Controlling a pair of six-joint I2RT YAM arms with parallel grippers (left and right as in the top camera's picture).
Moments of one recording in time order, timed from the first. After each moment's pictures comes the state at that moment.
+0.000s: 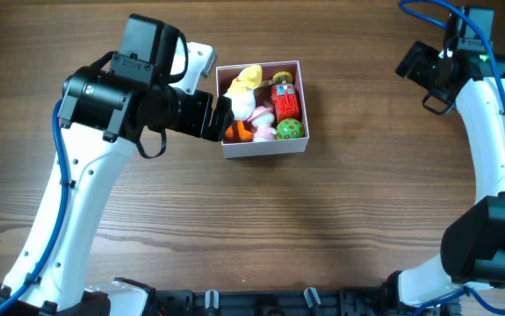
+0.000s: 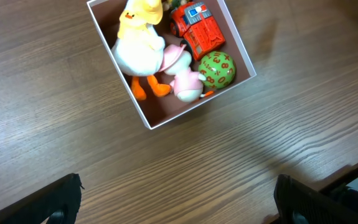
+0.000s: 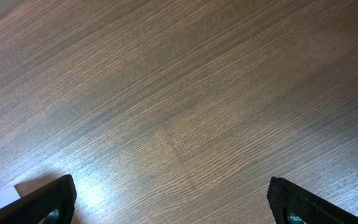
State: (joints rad) left arm -0.34 1.52 1.73 -1.30 0.23 -0.05; right arm -0.13 1.74 1.53 -0.83 0.13 0.43
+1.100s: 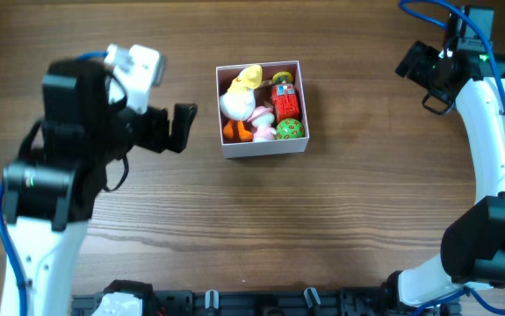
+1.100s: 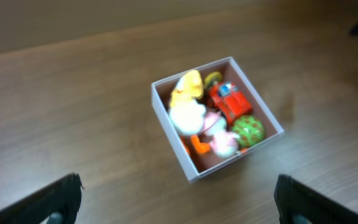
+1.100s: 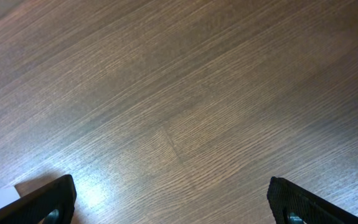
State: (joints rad) left arm -0.16 1.14 1.38 -0.92 0.25 0.06; right arm -0.13 1.74 1.53 -0.83 0.13 0.43
